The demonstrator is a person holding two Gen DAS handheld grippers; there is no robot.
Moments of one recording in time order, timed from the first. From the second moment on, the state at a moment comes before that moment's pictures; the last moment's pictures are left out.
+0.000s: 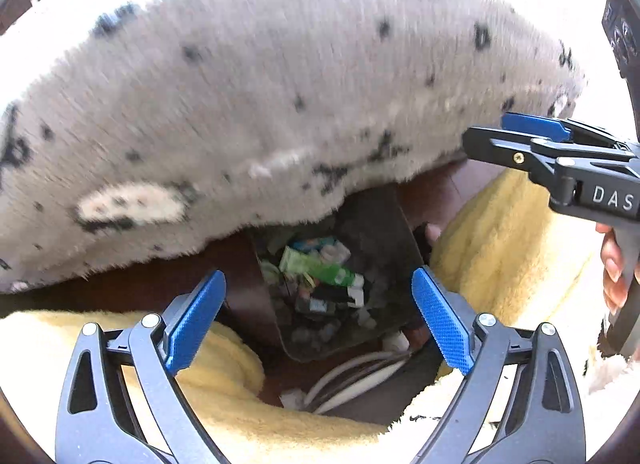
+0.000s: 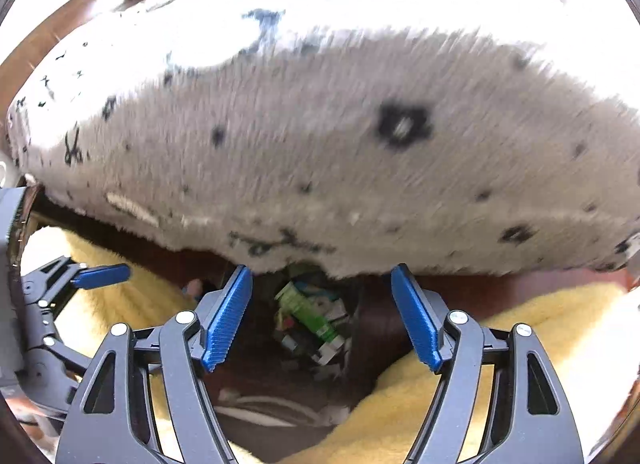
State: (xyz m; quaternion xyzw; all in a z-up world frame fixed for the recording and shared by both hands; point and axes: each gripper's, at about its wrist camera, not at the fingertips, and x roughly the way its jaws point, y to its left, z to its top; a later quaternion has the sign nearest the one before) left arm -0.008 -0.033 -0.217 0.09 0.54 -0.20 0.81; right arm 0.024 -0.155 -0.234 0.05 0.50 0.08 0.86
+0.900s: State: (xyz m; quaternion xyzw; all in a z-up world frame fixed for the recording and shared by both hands) left arm 0.157 0.013 -0.102 0.08 0.40 -0.13 0.91; right arm 0.197 -0.189 -0.132 0.03 0.40 0.03 0.92
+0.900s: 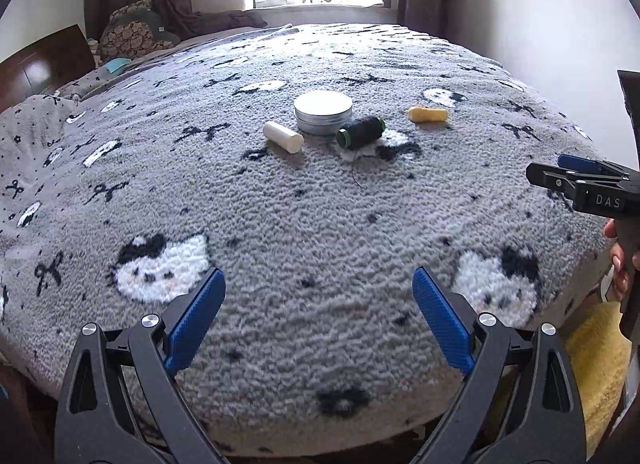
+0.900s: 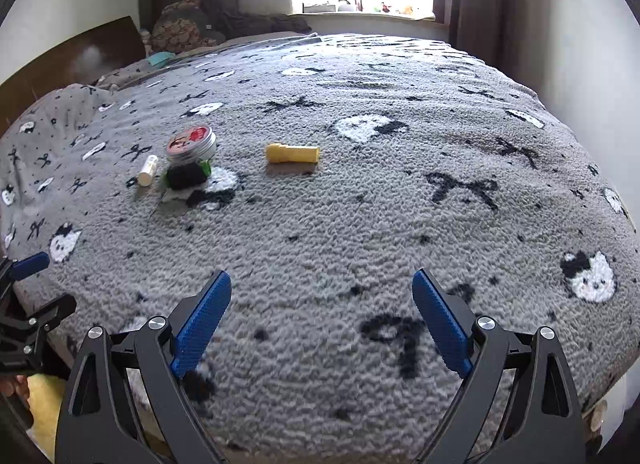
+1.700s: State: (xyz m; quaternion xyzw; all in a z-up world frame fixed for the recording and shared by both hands) left arm 0.326 0.011 -0.117 0.02 0.42 -0.09 0.90; right arm 0.356 -0.159 -0.172 0.07 0.44 -0.01 0.90
